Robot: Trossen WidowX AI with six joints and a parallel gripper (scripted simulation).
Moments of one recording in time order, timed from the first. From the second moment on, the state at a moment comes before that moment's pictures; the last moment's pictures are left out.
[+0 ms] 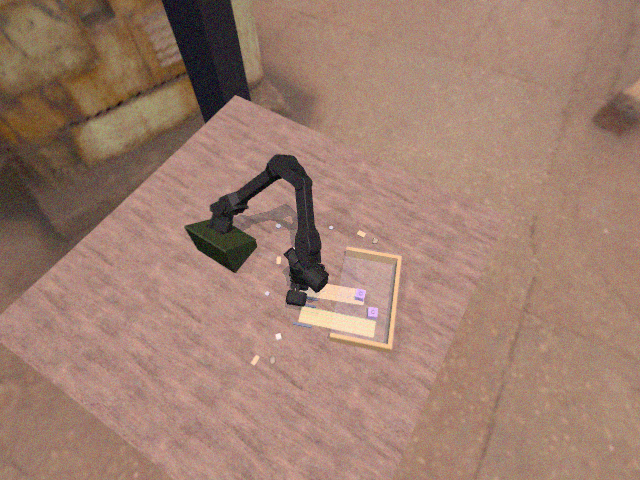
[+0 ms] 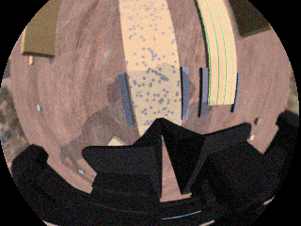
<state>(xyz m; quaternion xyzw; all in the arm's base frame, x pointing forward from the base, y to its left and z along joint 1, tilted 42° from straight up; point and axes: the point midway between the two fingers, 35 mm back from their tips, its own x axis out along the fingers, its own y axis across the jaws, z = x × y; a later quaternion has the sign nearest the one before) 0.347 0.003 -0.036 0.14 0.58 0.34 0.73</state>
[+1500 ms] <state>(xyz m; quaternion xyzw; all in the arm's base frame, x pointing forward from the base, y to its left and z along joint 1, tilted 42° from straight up) 0.284 -0.010 -0.055 0.14 0.58 0.34 0.73</state>
